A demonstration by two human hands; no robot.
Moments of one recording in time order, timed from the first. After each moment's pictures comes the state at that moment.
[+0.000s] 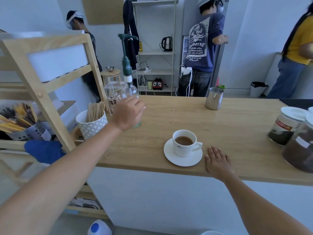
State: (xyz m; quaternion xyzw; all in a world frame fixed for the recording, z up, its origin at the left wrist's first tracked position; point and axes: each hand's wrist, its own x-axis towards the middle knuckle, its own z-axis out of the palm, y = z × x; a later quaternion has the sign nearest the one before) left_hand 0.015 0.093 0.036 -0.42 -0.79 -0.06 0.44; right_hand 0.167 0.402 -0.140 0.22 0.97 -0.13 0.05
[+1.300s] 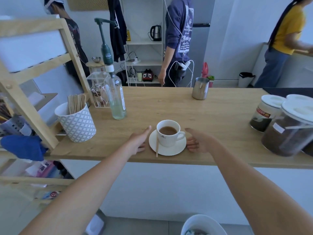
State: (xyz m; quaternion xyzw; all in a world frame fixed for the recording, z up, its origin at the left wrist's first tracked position) left_hand 0.080 0.178 -0.059 0.10 -0.77 -0.58 -0.24; right_hand 0.135 0.404 -0.074 0.38 0.66 -0.64 0.13
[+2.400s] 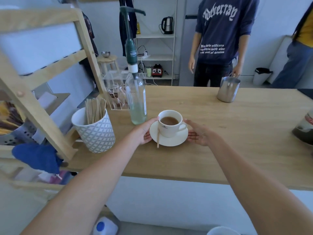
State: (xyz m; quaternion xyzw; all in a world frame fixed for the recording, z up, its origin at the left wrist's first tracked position) left_hand -0.040 0.131 -0.058 0.17 -0.68 -0.66 -0.28; right_hand 0.024 0.332 -0.067 0.34 0.64 -0.68 0.09
